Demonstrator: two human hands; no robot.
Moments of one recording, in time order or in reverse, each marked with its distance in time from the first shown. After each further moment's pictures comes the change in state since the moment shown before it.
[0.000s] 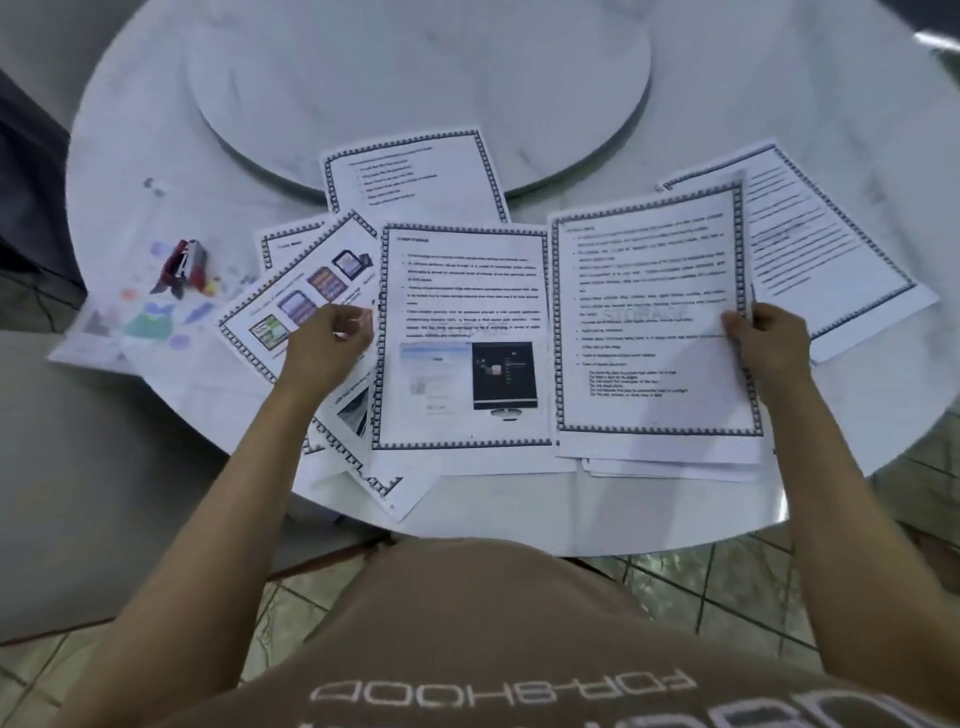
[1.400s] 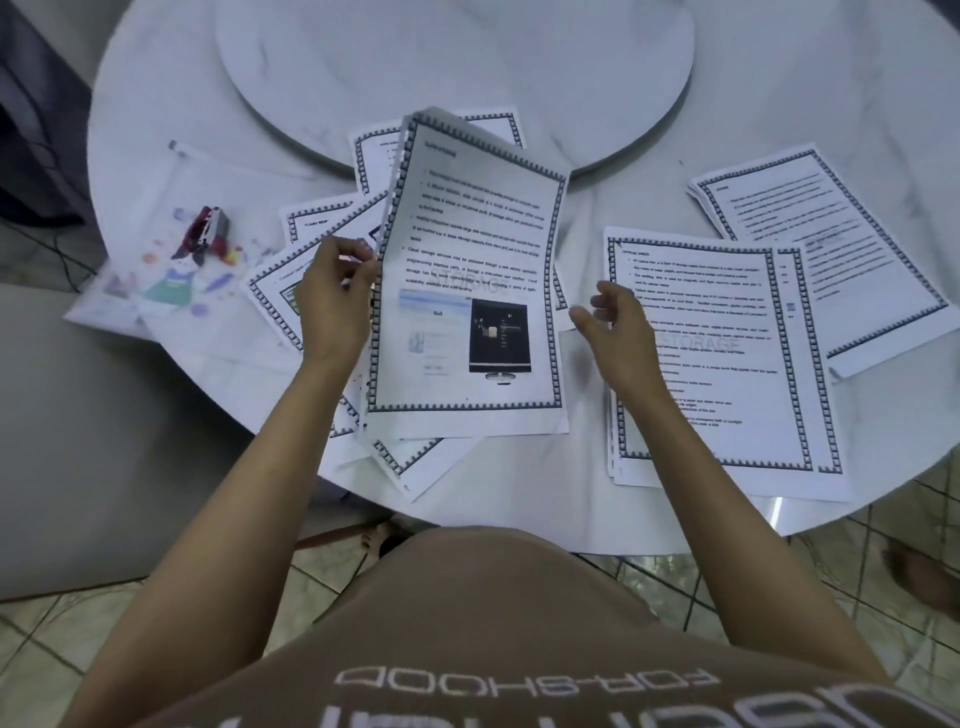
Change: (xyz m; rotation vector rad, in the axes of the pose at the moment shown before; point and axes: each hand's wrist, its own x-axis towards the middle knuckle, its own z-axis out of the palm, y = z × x) left_hand 0.002 0.019 -0.002 -0.268 0.330 0.153; right_hand -0.076 -0.069 0.111 0.061 -0.320 -0.176
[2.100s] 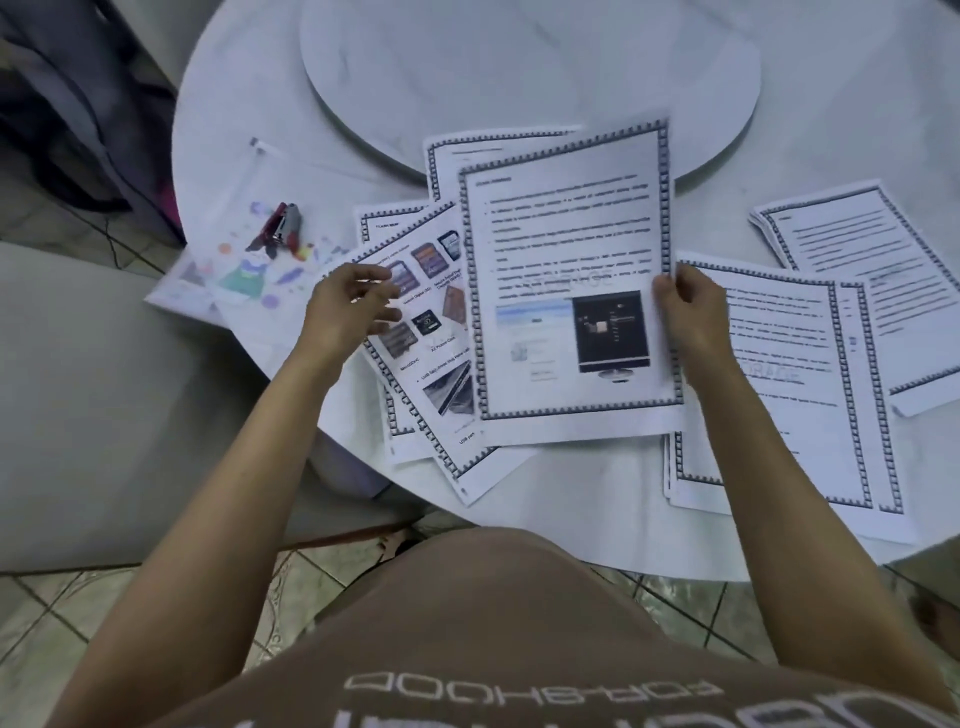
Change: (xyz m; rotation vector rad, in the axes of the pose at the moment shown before) left_hand 0.019 -0.033 -0.064 -0.210 -0.232 -0.274; right_hand 0.037 -0.021 0.001 -0.035 0.100 -0.089
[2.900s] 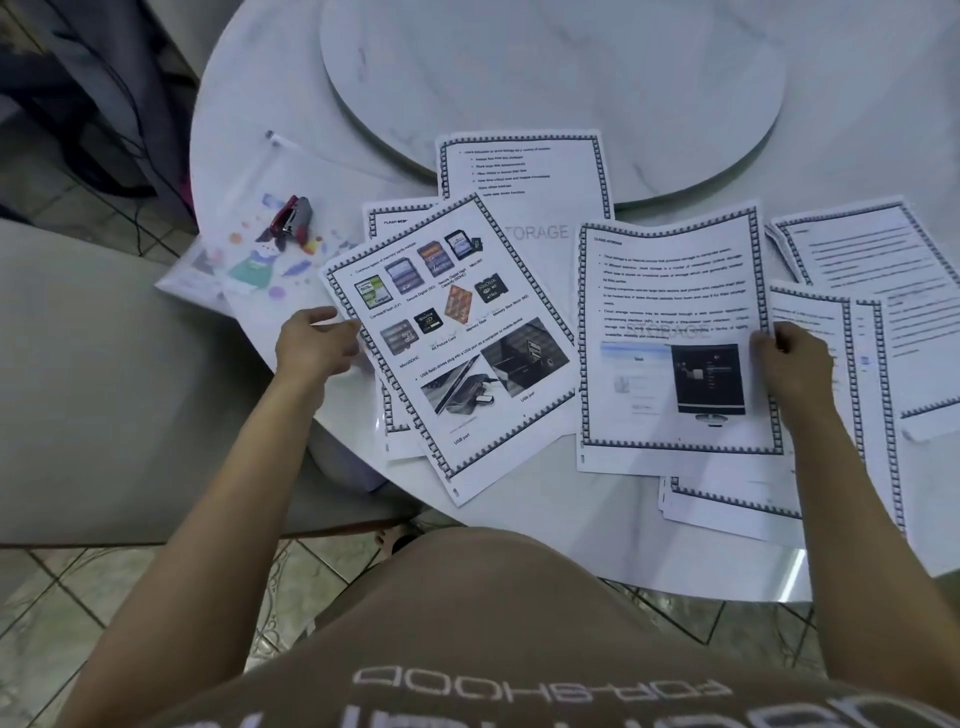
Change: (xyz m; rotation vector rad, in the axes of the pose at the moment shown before) left_hand -0.009 -0.031 -0.013 -0.012 0.286 -0.294; right_hand 0.017 0.070 -0.075 -0.273 0.065 0.114
